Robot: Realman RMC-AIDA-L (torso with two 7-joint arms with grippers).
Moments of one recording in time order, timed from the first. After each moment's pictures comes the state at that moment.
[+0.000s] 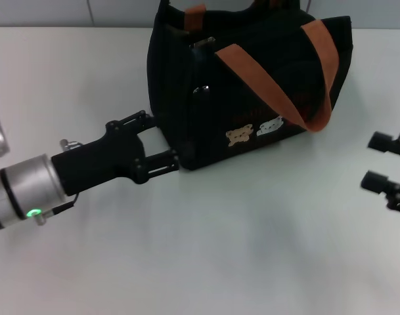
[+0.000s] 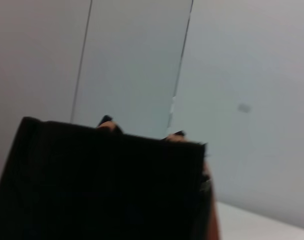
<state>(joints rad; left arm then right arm) -0.46 -2.08 0.81 0.30 1.61 1.50 -0.94 0.31 2.05 -0.44 -0.60 -1.90 -1.97 1.14</state>
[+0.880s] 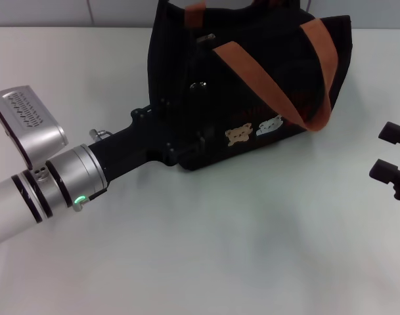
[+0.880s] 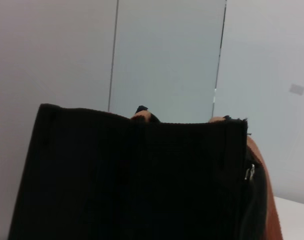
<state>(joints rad) -0.61 -2.08 0.79 0.01 1.45 1.32 -0.65 0.30 2.06 -0.39 -0.60 -1.90 -1.98 1.14</state>
